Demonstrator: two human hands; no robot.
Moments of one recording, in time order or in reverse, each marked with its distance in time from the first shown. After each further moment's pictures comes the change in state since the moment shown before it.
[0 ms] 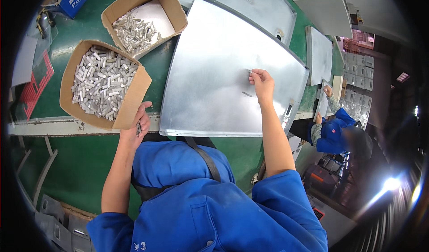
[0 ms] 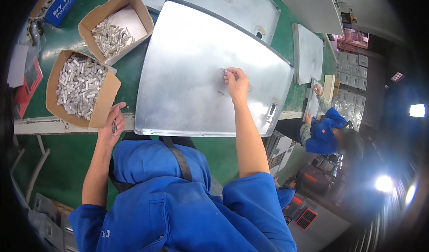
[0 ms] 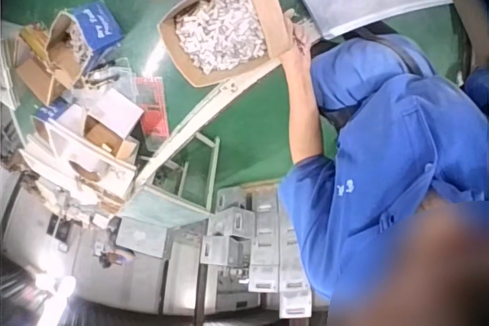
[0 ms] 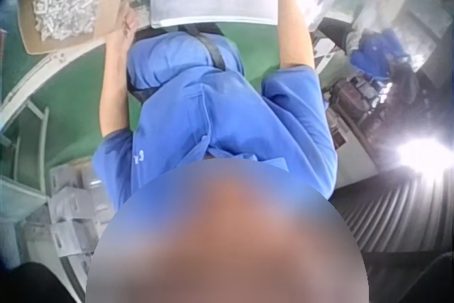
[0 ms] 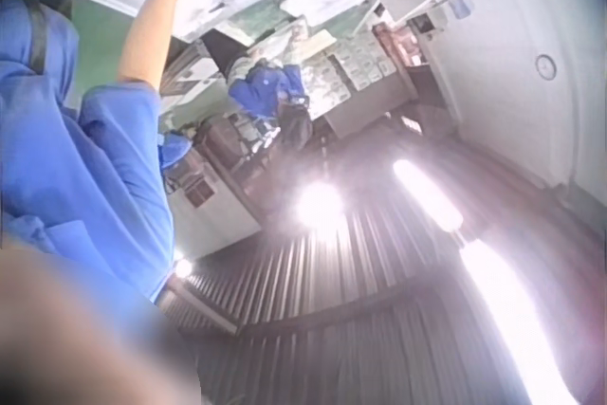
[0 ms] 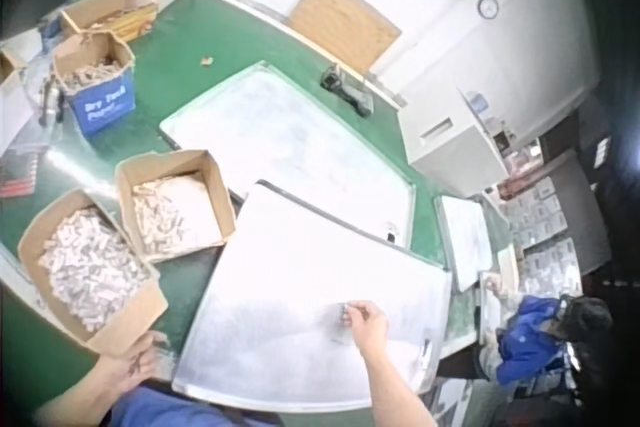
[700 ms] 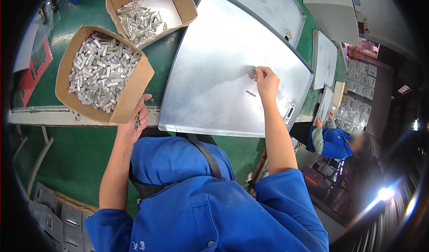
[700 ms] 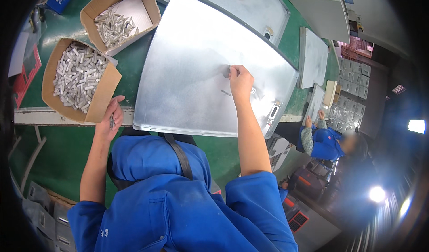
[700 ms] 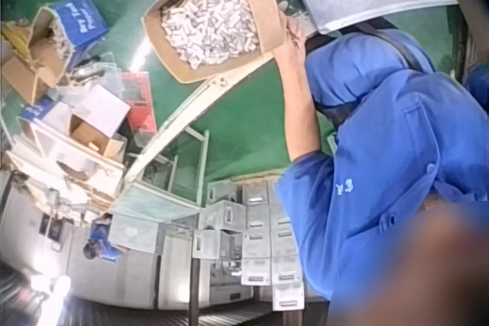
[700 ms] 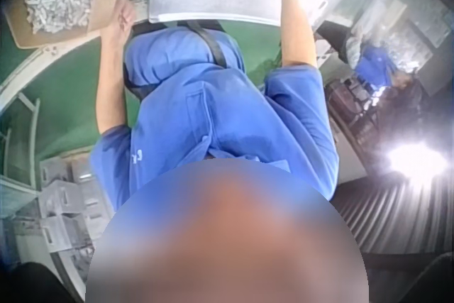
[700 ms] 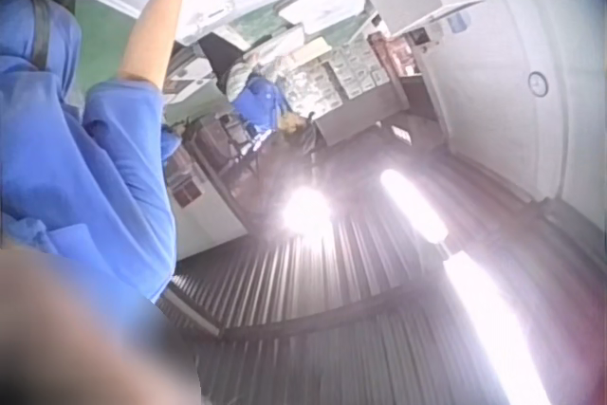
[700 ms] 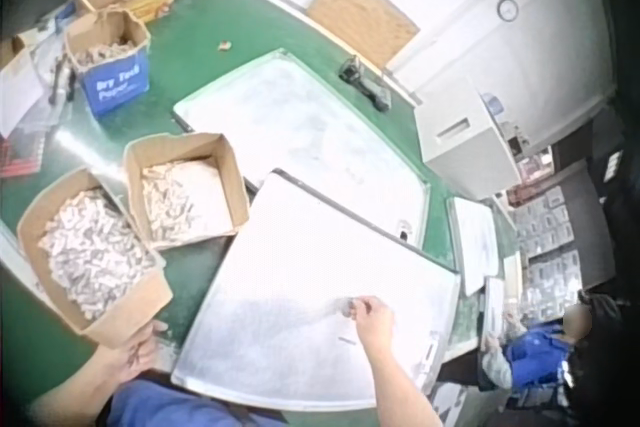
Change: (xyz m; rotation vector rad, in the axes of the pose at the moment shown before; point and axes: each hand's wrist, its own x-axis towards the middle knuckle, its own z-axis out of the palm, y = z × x) left_hand 0.001 -0.004 -0.002 -0.010 -0.012 0.073; right_hand 0.004 -0.012 0.010 -0.405 0.012 -0.113
